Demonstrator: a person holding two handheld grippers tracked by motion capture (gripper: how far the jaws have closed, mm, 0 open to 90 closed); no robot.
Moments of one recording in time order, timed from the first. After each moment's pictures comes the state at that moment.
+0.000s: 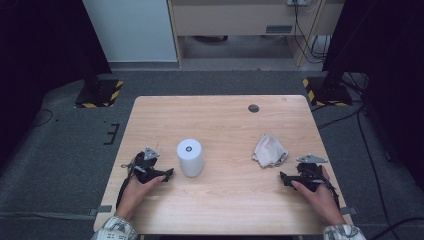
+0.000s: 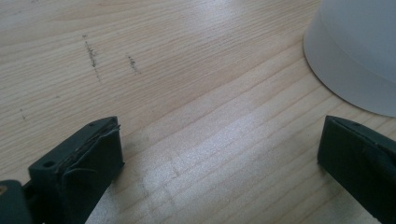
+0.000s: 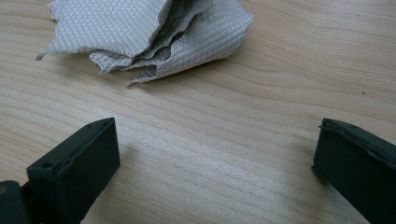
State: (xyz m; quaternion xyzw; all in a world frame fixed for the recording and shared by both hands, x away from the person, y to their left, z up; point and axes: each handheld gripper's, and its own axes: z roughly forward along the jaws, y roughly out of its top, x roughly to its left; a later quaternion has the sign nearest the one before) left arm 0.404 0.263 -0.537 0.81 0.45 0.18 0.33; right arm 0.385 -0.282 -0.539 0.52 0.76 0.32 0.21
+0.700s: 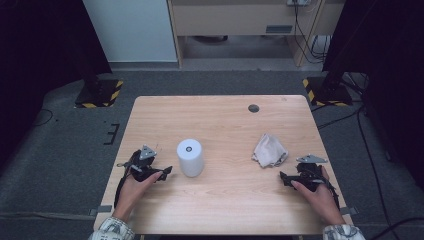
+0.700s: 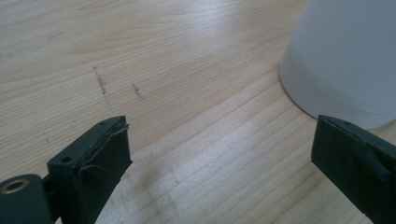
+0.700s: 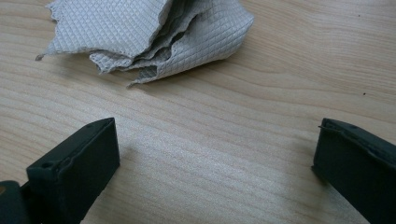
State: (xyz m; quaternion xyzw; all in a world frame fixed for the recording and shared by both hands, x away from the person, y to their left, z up) left arm 0.399 0.266 -0.518 0.81 0.43 0.19 0.35; right arm 0.386 -0.281 -0.539 0.53 0.76 0.32 0.21
